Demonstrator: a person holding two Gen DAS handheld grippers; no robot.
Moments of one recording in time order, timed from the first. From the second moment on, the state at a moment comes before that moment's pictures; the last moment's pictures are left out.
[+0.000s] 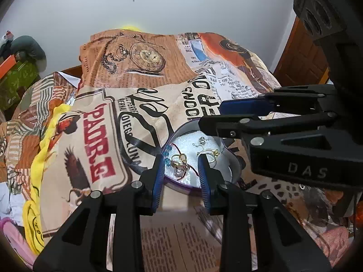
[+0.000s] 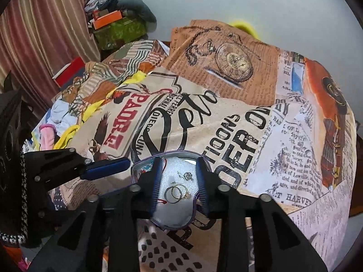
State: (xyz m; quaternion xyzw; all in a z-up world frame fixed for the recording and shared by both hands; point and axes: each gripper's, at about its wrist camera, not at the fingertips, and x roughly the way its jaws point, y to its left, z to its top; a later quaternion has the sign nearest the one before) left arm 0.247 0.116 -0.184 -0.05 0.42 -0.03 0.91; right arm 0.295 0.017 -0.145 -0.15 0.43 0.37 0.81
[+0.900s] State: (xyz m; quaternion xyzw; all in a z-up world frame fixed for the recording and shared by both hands) left arm 0.189 0.075 -0.158 -0.07 0.43 -0.06 0.90; right arm 0.212 -0.078 -0.101 -0.13 0.37 0.34 0.86
